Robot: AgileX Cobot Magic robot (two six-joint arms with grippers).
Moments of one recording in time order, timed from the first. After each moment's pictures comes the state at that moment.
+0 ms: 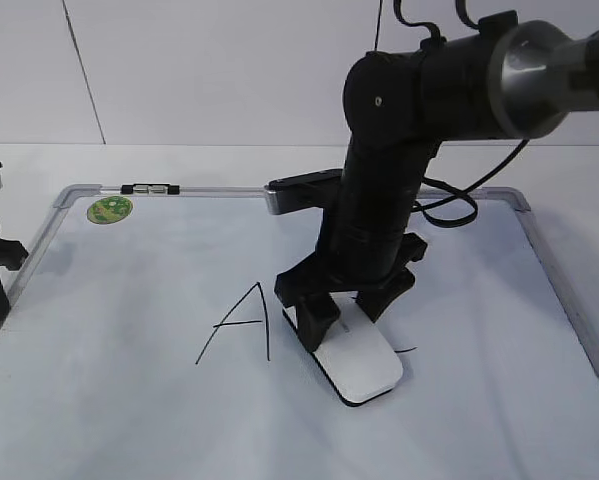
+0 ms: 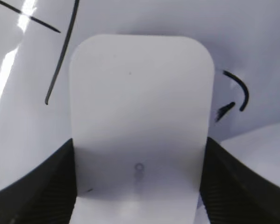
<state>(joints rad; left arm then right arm) 0.01 1.87 -1.11 -0.22 0.83 0.24 0.59 2.03 -1.50 0.16 1.09 -0.10</state>
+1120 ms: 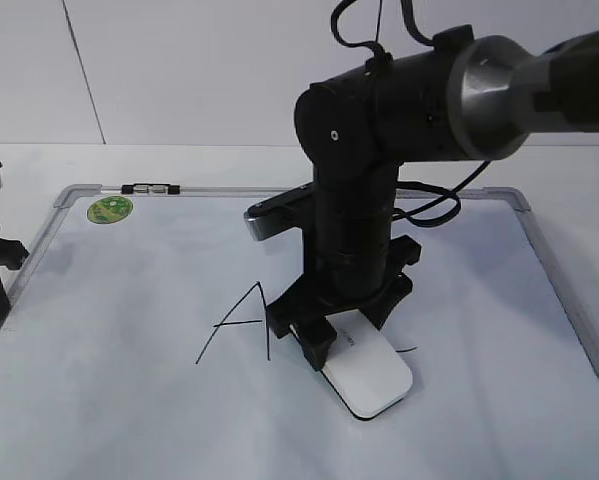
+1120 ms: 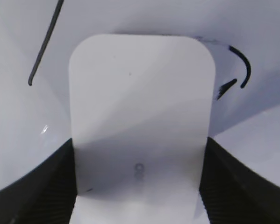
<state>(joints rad) 0.01 1.87 -1.11 -0.22 0.83 0.24 0.69 2.03 -1.51 -0.03 1.14 0.05</state>
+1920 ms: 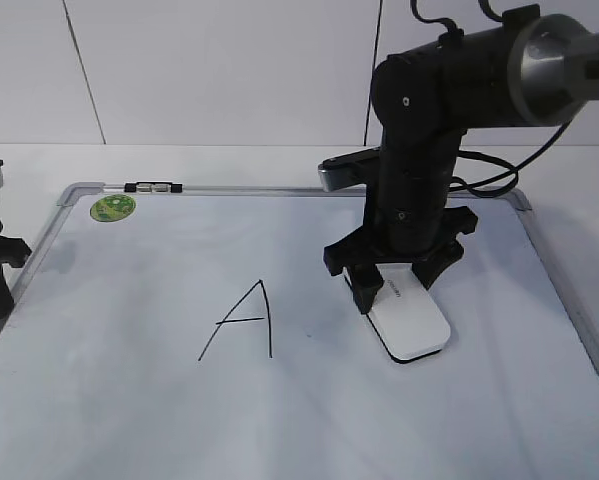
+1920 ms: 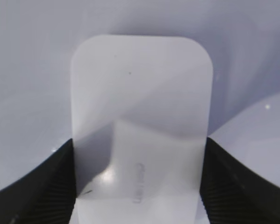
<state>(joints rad) 0.01 1.87 -1.11 -0.22 0.82 0.24 0.51 2.05 -1.52 -0.09 1.09 0.13</state>
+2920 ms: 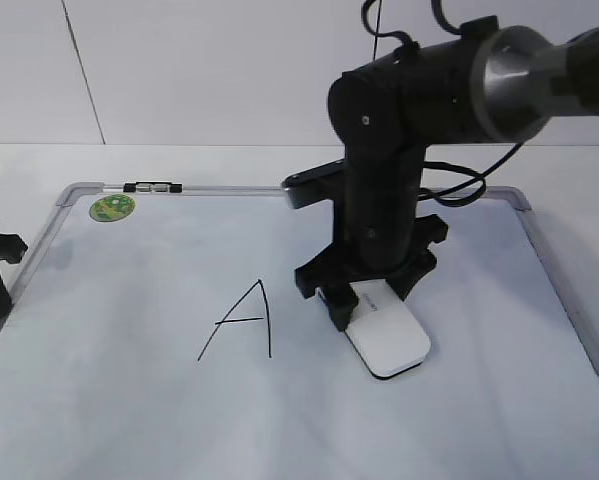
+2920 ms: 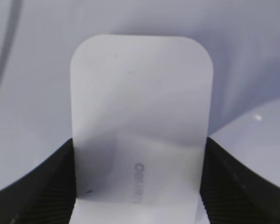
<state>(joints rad) 0.05 1.87 -1.11 -0.26 0.82 0.24 0.62 2.05 -1.52 -0.11 1.10 0.14</state>
